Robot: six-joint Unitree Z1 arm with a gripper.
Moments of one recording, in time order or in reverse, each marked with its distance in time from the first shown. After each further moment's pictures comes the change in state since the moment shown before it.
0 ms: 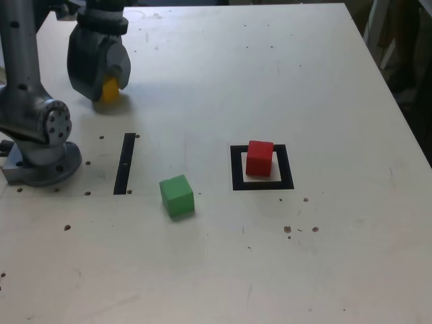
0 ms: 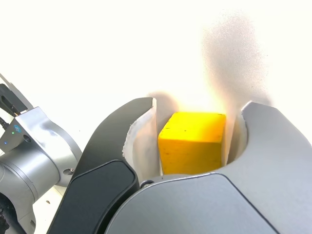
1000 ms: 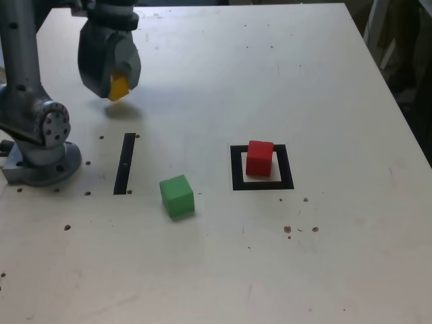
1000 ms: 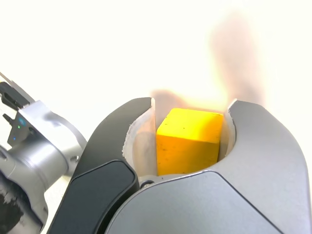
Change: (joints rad) arm -0.121 -0.032 -0.045 0.064 -0.045 0.047
